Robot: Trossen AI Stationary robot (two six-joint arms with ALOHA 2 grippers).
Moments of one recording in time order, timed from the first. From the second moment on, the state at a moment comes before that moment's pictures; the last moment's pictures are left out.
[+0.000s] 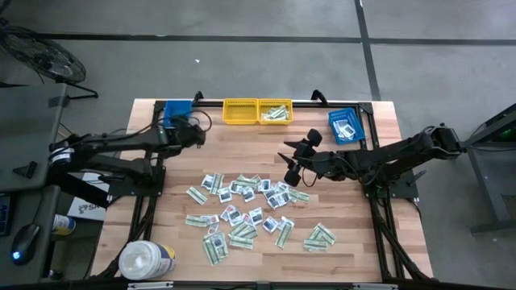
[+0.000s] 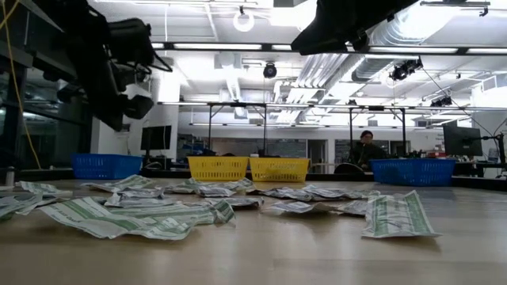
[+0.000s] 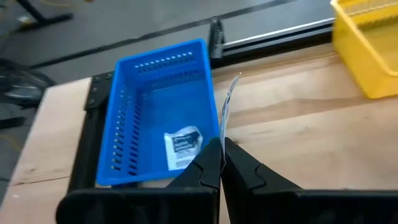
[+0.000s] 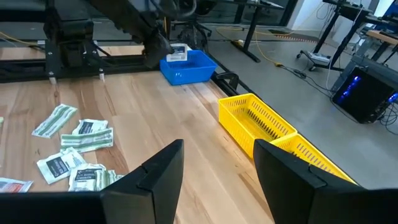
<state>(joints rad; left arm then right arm) 0.37 1.08 0.59 -0.66 -0.88 -0.84 0.16 1.30 0.82 0.11 0.69 0.10</state>
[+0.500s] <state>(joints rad) 0.56 1.22 0.59 -0.62 -0.88 -0.81 0.16 1.30 0.82 0.10 0.67 0.11</state>
